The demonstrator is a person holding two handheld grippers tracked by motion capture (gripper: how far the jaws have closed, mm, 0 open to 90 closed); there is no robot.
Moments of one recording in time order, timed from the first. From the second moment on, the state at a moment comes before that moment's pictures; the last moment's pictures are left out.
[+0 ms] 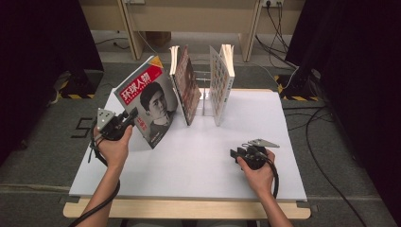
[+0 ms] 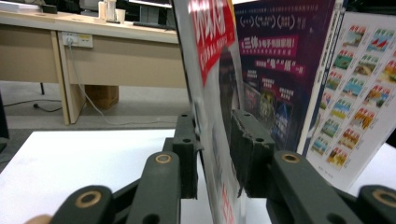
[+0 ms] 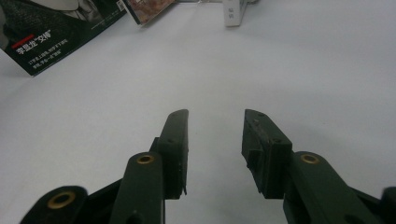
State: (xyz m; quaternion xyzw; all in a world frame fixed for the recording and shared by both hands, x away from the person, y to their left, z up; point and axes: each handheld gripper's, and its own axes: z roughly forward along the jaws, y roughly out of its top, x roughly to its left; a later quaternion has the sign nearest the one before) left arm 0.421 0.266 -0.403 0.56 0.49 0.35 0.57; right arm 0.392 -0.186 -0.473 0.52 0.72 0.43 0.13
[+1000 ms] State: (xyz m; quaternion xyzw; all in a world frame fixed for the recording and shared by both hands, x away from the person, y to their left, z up) left arm 0.455 0.270 -0.363 0.59 0.48 0.31 0.57; right arm 0.392 -0.188 -0.472 0.53 0.72 0.44 0.13
